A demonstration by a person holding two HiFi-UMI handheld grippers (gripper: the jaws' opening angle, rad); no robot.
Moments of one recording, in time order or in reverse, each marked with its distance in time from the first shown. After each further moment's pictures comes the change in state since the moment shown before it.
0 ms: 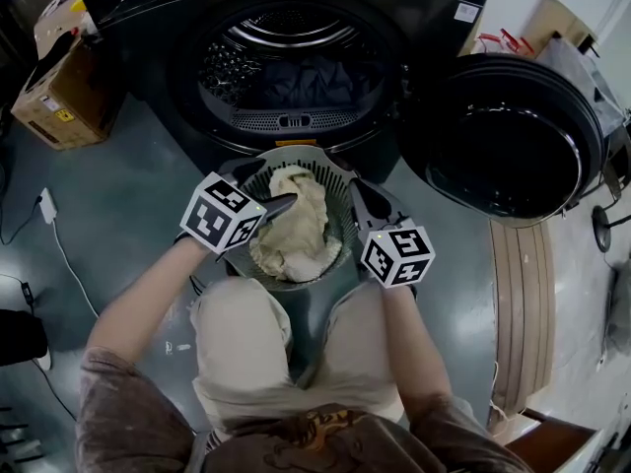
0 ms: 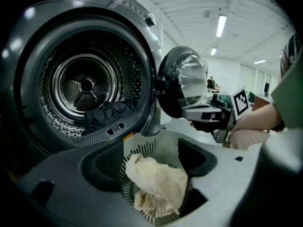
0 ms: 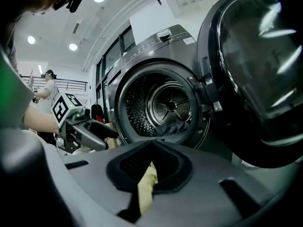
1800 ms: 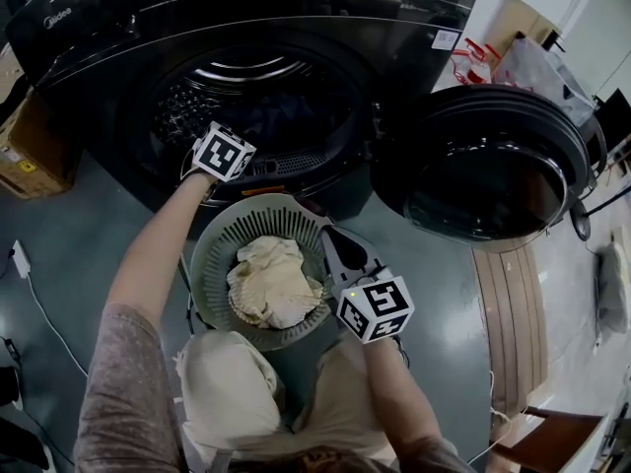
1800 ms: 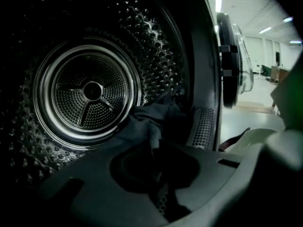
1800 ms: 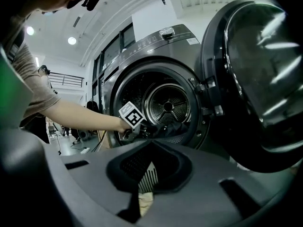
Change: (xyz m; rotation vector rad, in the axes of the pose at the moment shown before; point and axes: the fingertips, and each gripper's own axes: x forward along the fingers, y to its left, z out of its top) left arm 0.157 0.206 0.057 0.163 0.077 0.212; right arm 0.012 0.001 0.006 -0.029 0.009 -0.065
